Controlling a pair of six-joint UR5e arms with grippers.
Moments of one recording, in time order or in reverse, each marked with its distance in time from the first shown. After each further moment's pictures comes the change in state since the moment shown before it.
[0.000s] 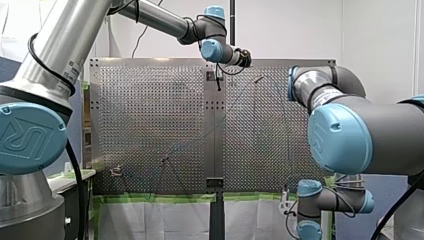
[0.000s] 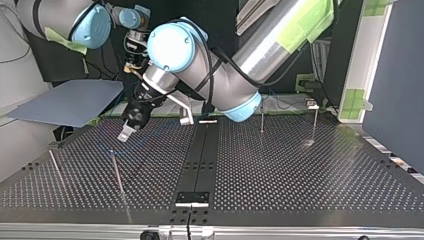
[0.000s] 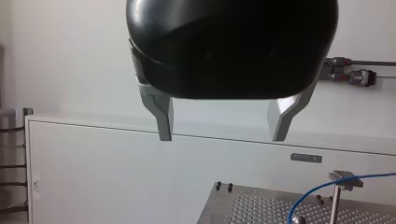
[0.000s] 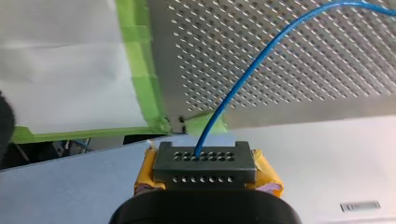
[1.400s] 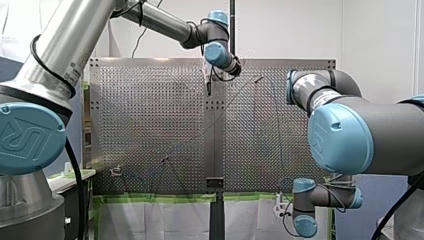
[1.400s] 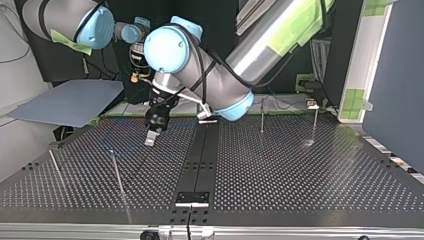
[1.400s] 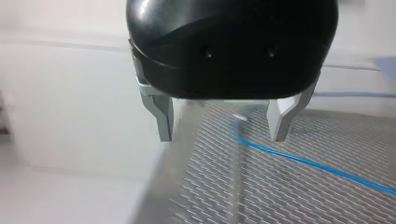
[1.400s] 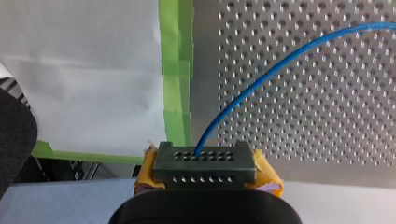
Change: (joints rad) left arm -0.009 -0.018 0.000 -0.033 -0.266 0.052; right arm 0.019 0.036 -0.188 0.254 -0.076 -0.116
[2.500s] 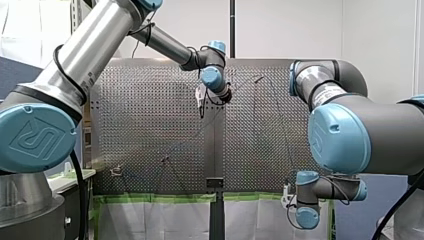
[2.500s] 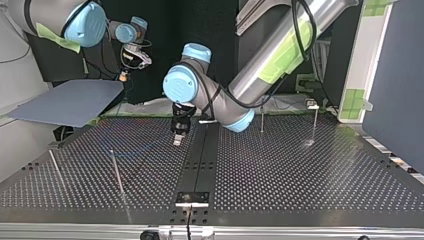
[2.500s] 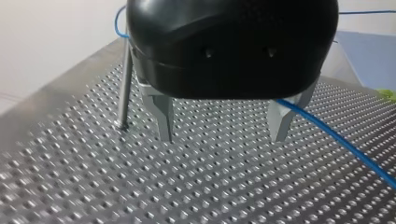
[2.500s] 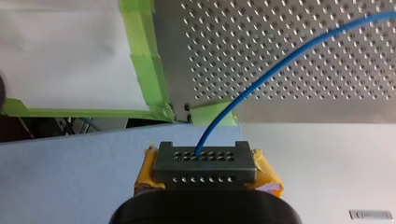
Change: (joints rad) left arm 0.083 -0.141 0.000 -0.069 -0.023 -0.078; right arm -0.026 -0.062 0.055 -0.015 0.119 0.052
